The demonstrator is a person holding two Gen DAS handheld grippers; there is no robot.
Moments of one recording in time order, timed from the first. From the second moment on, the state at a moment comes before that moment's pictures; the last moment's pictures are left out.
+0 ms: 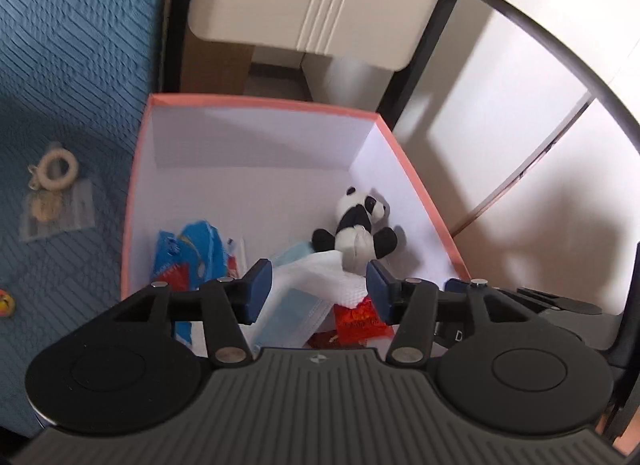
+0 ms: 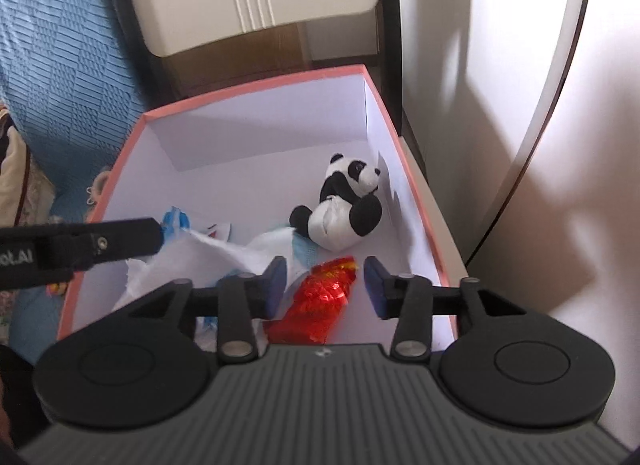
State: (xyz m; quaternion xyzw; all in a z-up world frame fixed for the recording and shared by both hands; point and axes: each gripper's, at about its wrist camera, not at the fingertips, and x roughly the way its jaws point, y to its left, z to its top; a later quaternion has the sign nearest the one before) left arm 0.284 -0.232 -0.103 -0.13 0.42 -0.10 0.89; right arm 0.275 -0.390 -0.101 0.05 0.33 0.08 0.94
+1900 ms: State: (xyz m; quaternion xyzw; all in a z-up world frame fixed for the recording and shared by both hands) left arm 0.110 0.017 -0.120 -0.08 0.28 0.05 0.95; right arm 0.164 -0.164 -0.114 -0.02 0.25 0.21 0.95
